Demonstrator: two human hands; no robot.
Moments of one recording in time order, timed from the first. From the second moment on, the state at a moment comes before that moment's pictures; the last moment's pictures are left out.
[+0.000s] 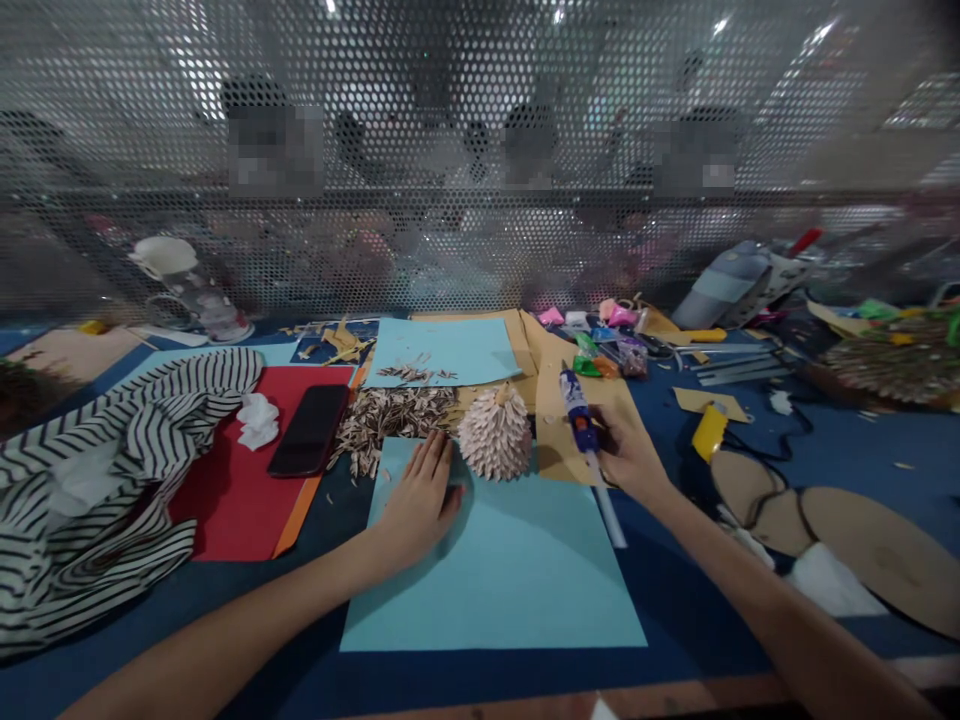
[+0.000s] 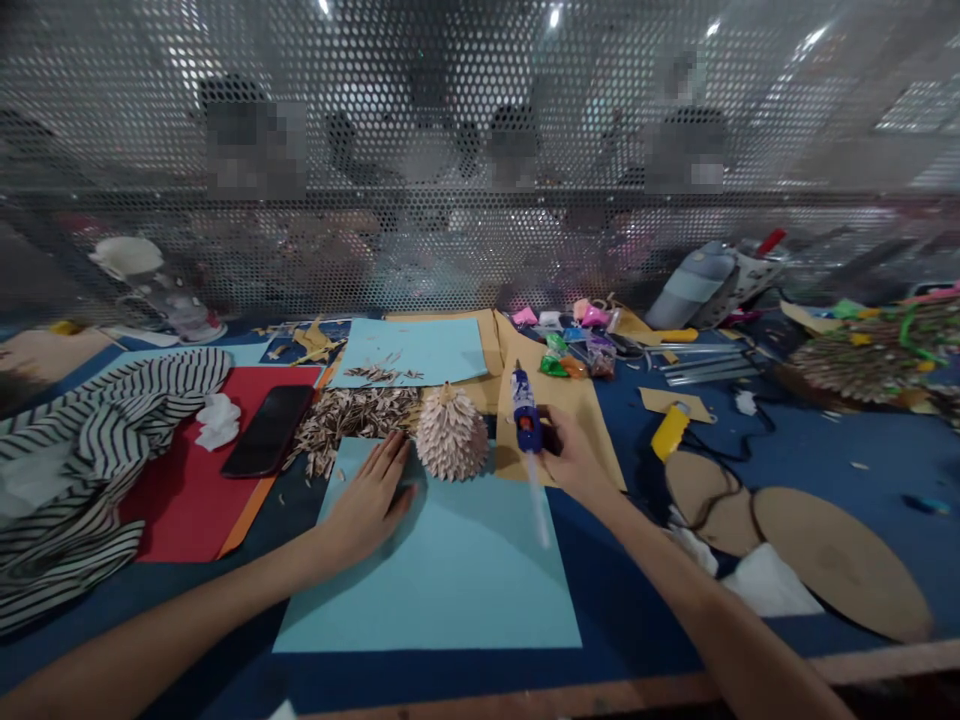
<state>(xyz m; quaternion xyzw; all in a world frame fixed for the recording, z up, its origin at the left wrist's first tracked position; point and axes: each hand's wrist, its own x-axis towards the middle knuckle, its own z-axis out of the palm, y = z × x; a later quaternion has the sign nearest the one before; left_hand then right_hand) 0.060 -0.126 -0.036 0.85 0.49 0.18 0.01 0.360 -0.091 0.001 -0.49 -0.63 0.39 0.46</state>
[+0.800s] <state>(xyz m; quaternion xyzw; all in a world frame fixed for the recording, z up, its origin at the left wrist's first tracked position) 0.009 -0.065 0.006 0.74 0.64 0.20 -0.08 0.330 -0.101 -0.013 -0.48 -0.38 0.58 0.54</state>
